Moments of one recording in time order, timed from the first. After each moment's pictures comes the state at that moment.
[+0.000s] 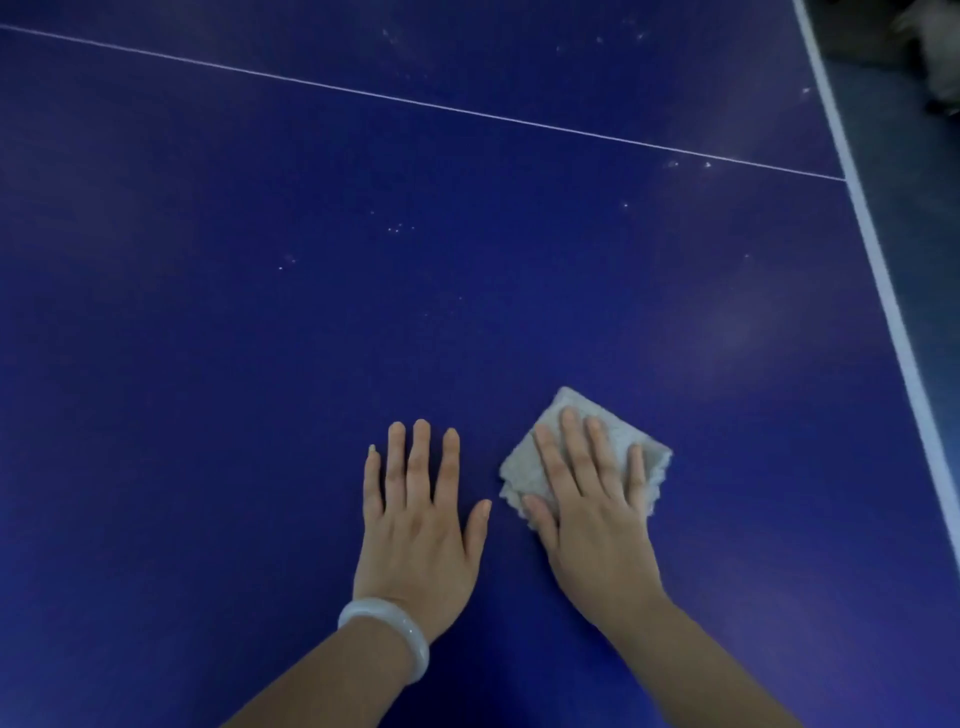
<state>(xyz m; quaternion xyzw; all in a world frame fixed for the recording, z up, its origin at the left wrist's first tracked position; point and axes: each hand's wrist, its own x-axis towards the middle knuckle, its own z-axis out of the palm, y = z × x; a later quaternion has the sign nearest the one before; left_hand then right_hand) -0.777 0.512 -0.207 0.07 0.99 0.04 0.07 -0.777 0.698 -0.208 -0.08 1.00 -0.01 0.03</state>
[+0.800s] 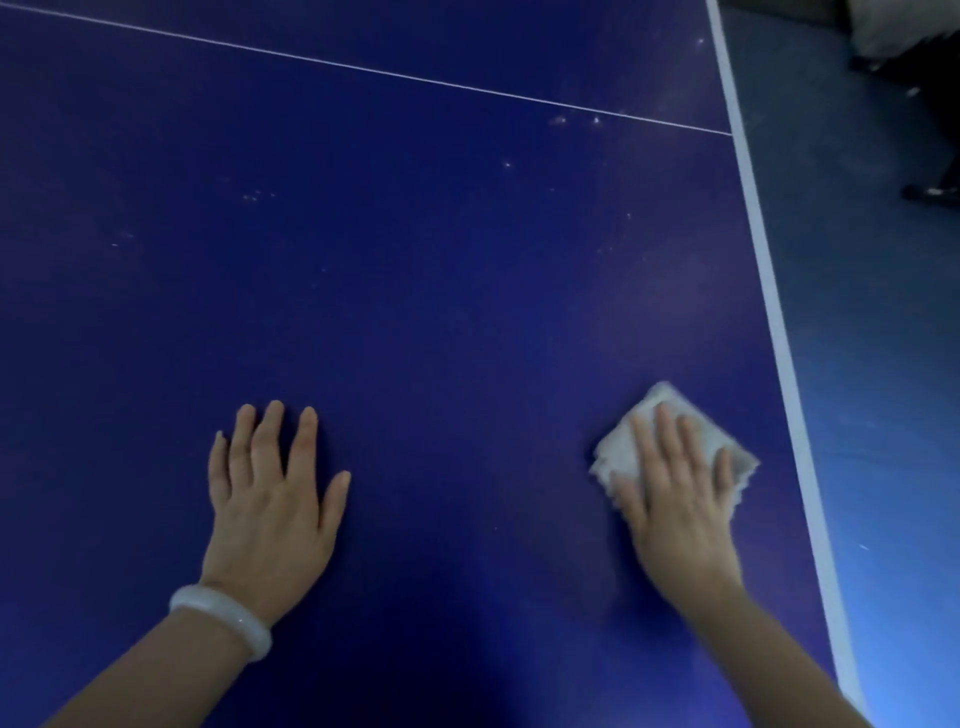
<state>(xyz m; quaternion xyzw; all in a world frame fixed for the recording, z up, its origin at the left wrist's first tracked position) -0.782 0.526 -0.199 0.05 1.00 0.07 0.05 -0.736 0.881 -0.200 0.09 0.99 -0.06 0.07</state>
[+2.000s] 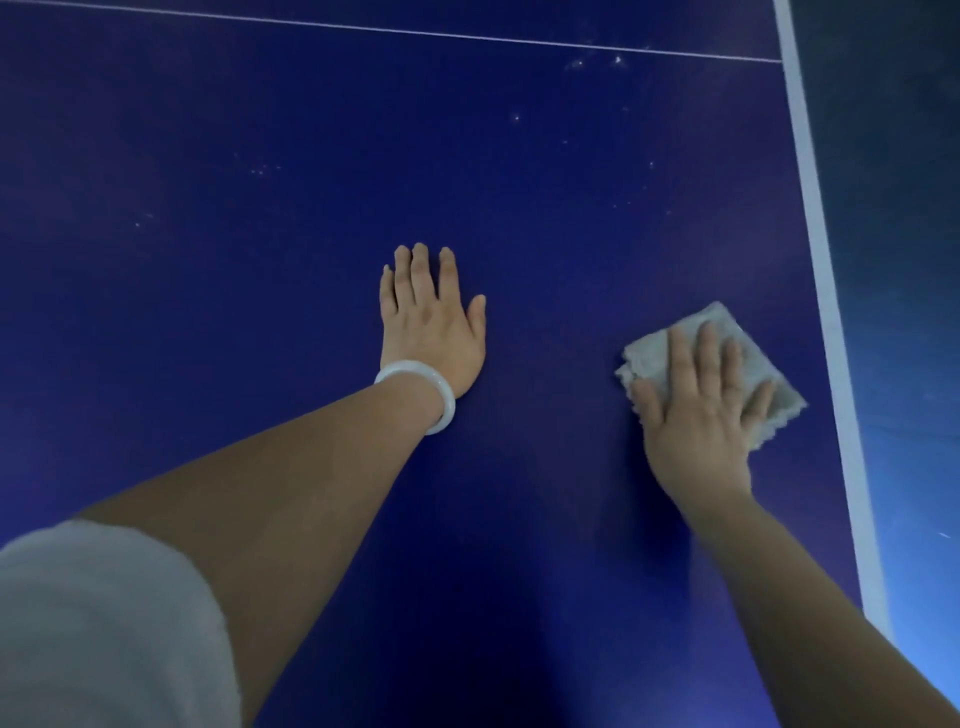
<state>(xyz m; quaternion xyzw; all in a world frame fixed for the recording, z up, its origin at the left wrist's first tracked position) -0.902 0.664 -0.209 0.04 1.00 0.05 0.02 -0.790 0.887 -0.194 0.19 0.97 -0.11 0.09</state>
